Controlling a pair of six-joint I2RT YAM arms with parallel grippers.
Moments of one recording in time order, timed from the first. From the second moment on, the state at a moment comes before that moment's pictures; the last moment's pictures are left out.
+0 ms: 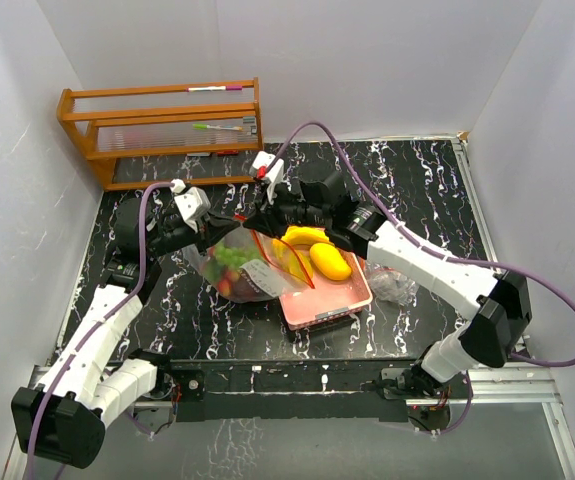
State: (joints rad) left arm -0.23 0.93 0.77 0.06 0.86 0.17; right arm 0.82 1.50 1.40 -0.19 -0.39 -0.07
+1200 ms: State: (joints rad) left arm -0.24 1.03 0.97 -0.04 0.35 0.14; right arm 0.77 1.15 0.94 -0.16 -0.27 0.04
